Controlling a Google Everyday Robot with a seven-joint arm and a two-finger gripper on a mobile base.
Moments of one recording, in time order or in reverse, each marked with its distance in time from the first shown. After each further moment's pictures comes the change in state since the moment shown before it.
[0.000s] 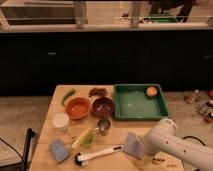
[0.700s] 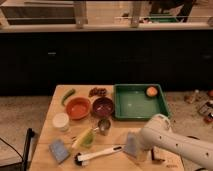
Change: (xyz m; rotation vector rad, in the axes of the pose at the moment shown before) arm -0.017 -0.018 0.009 -0.003 -0.005 -0.050
